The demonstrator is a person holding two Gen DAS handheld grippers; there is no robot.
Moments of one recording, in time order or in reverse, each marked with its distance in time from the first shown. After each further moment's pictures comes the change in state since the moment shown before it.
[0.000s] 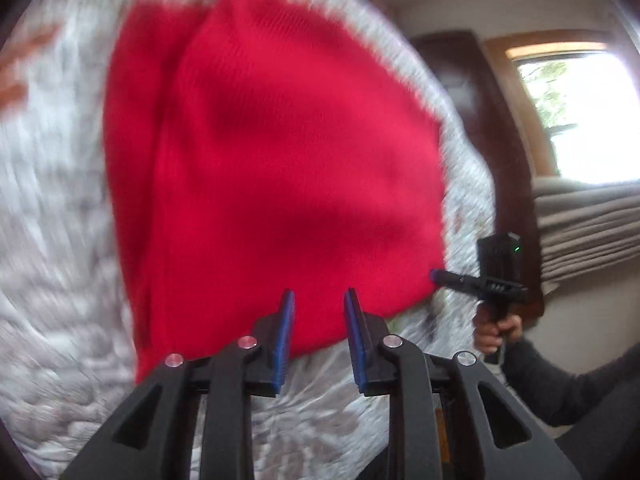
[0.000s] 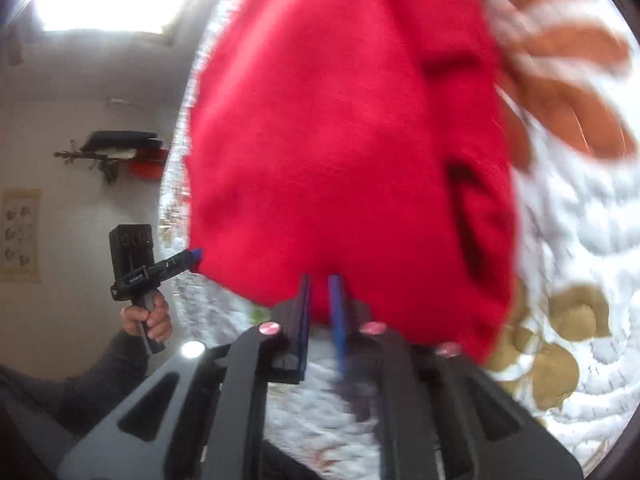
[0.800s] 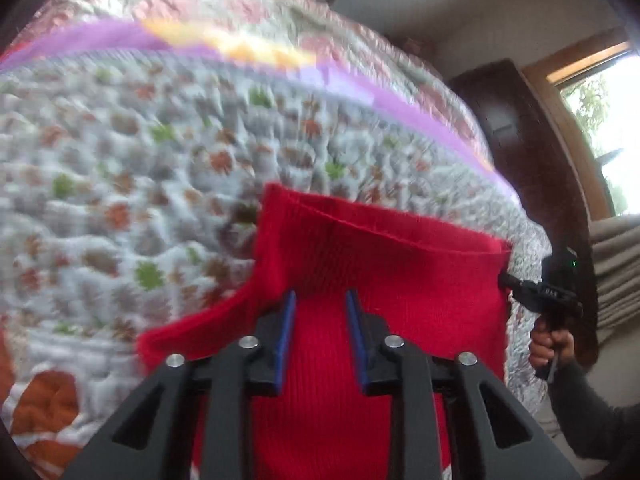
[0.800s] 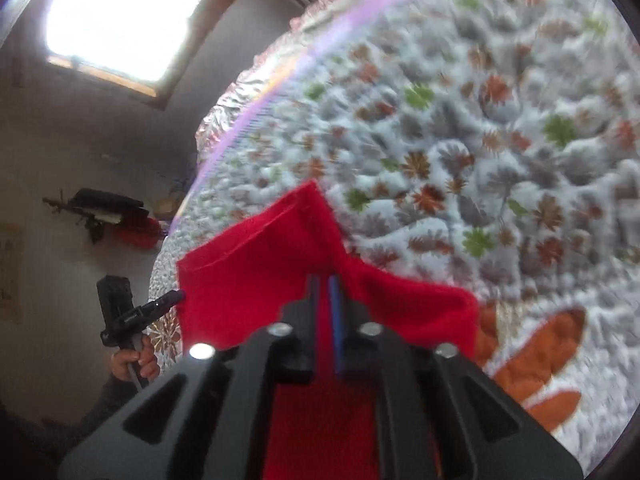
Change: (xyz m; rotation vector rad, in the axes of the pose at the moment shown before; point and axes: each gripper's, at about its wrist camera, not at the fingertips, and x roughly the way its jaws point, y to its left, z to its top) left arm -0.057 -0.011 0.172 0.060 -0.254 0.152; right arm -0.055 0.011 0.143 -0.055 -0.274 -0.056
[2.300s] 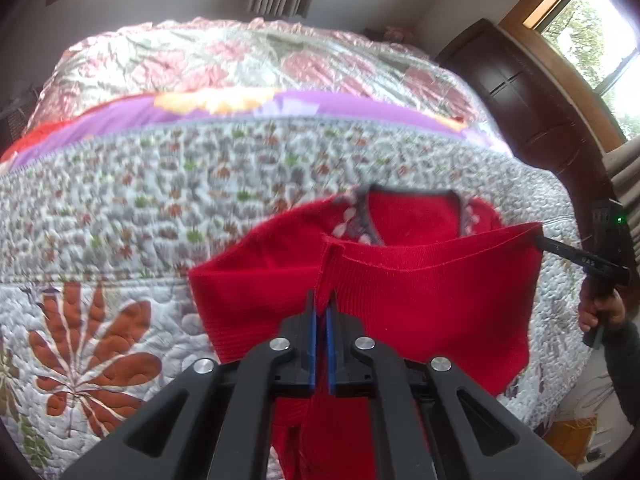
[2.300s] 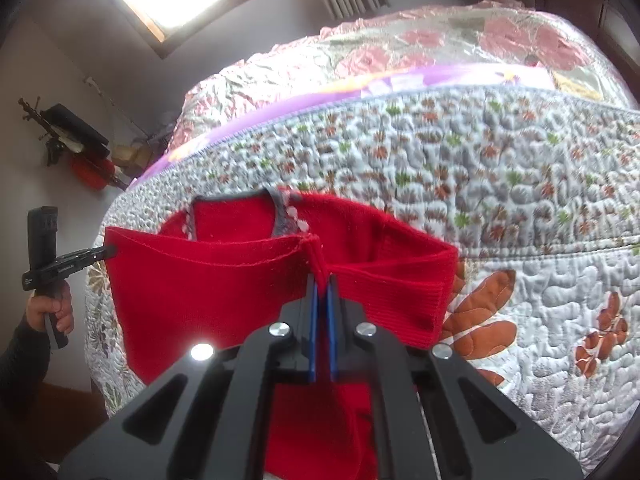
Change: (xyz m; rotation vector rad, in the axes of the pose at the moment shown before) left arm -0.064 -0.060 -0.016 0.220 0.012 0.220; right arm -0.053 0.083 -0.052 -0.289 -0.036 -0.275
